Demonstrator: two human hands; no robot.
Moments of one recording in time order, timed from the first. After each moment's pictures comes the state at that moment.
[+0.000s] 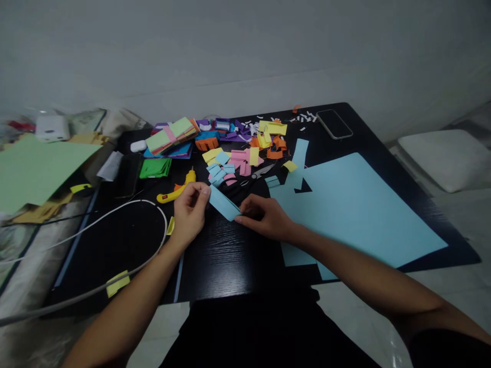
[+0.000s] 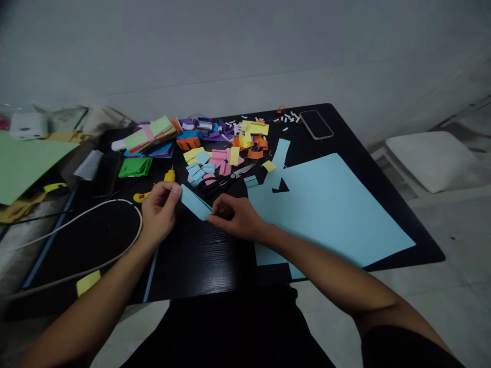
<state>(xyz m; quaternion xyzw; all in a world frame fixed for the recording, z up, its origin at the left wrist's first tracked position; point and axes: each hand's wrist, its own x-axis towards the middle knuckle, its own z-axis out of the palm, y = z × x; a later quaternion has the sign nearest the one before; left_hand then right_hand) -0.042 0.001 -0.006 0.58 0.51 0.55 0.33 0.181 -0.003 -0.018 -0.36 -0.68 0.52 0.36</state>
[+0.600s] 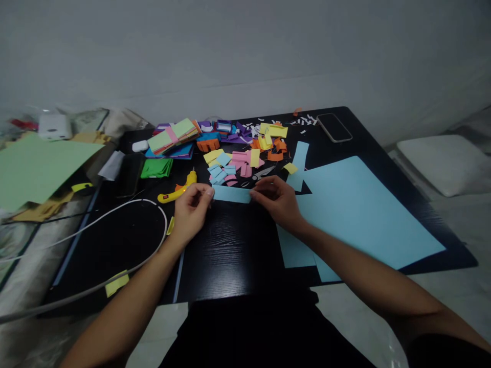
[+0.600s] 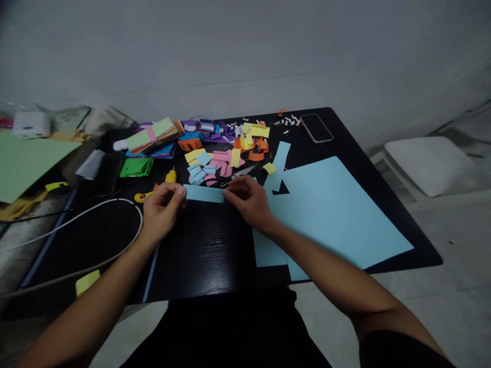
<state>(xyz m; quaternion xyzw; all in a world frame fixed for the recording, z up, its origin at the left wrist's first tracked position) -0.049 0.003 -0.012 0.60 0.53 0.51 0.33 0.188 0.016 -0.017 -0.44 -0.53 0.52 0.50</state>
